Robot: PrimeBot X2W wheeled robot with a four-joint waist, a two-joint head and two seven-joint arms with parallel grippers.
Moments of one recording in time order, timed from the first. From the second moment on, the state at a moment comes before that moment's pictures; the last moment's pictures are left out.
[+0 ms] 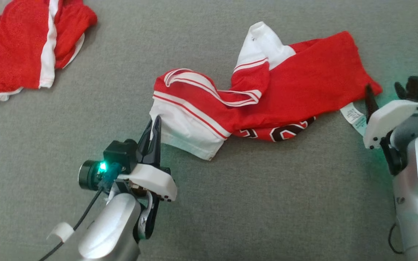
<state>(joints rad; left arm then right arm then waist) -0.38 0.14 -0.55 0.38 -0.46 0.17 -0.10 -0.55 -0.14 -0.16 0.63 -0.07 0.12 0.17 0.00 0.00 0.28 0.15</state>
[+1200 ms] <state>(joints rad) -0.51 0.36 -0.41 -0.21 -0.56 0.16 0.16 -0.47 -0.17 -0.04 0.11 0.26 0.12 0.20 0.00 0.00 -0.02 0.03</state>
